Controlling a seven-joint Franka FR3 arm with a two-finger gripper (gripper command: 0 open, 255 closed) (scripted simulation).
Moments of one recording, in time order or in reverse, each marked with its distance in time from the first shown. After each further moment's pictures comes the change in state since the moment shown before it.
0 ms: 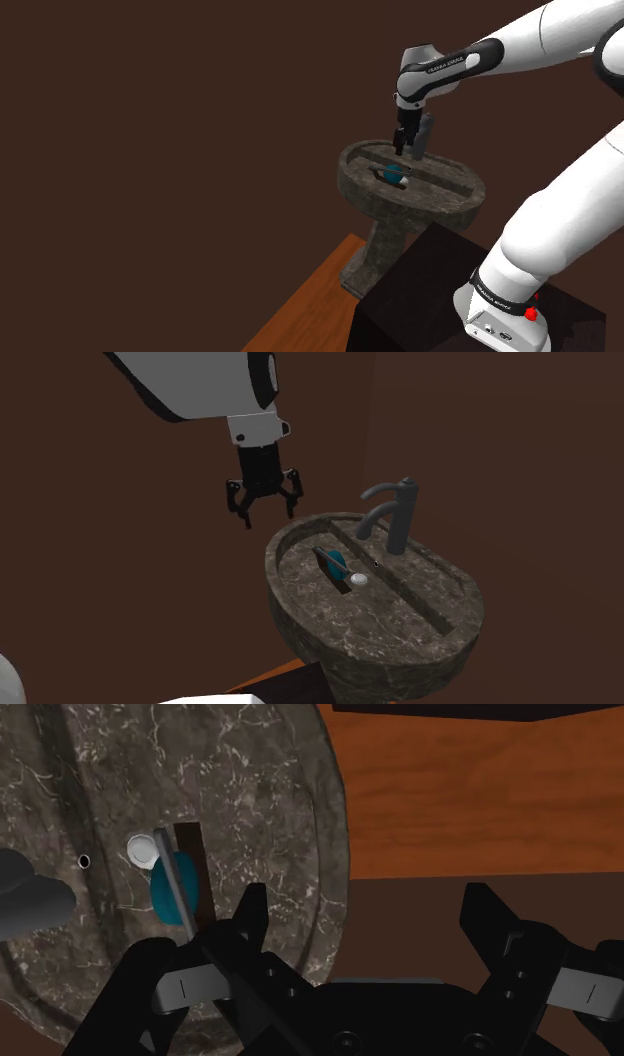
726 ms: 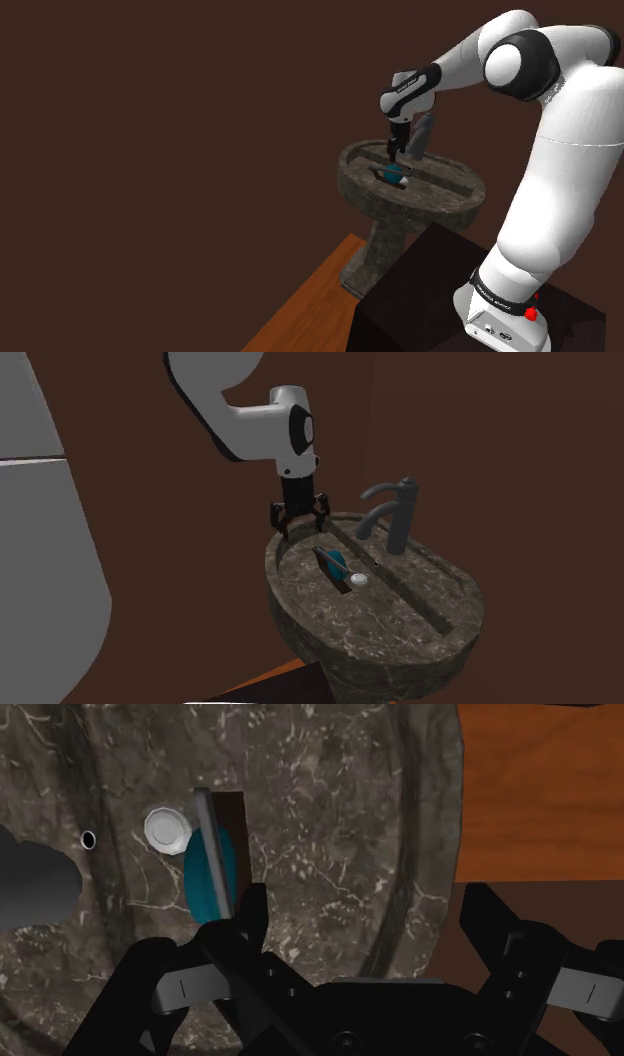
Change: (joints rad) arm -0.066 0.430 -0.072 0.246 0.142 0.146 -0.224
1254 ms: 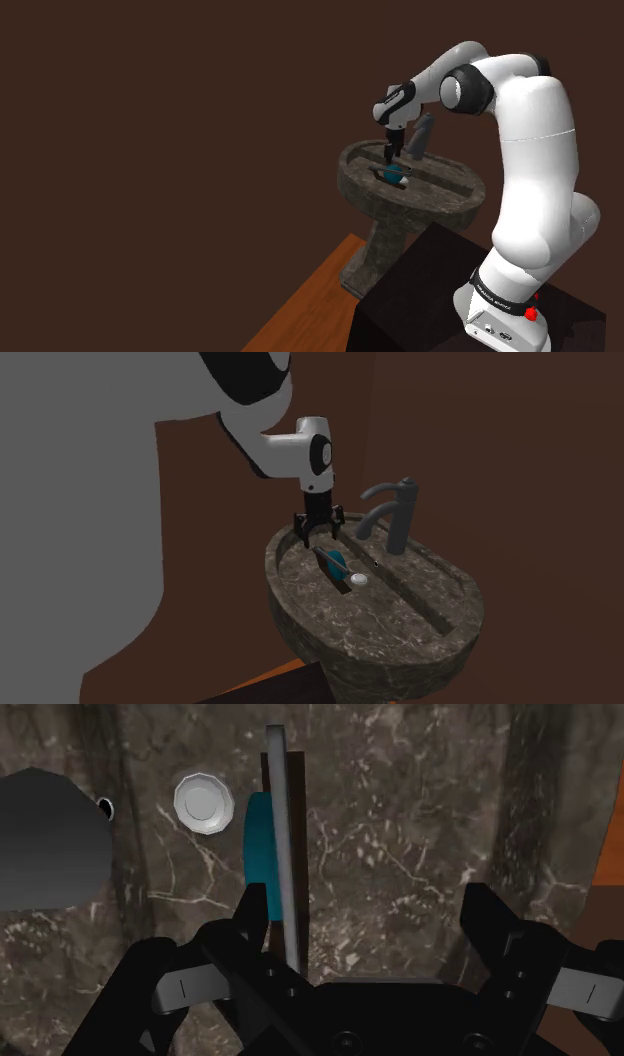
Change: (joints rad) arm -0.111 0.328 0.025 0.300 0.109 -0.005 -0.133
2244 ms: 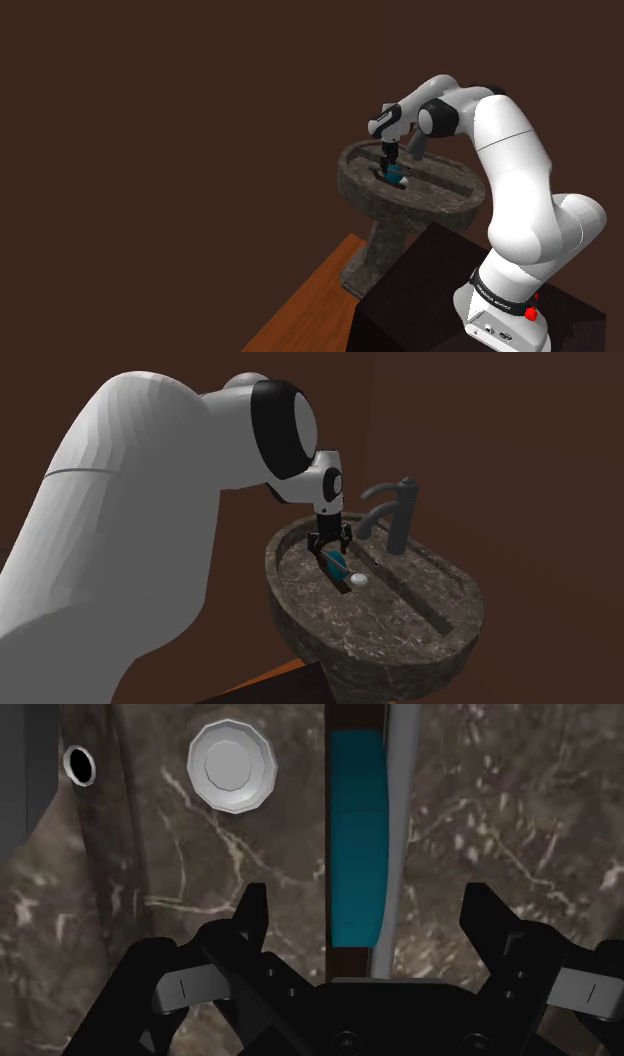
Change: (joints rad) arm -0.109 0.337 0.047 0.328 0.060 -0.010 -0.056
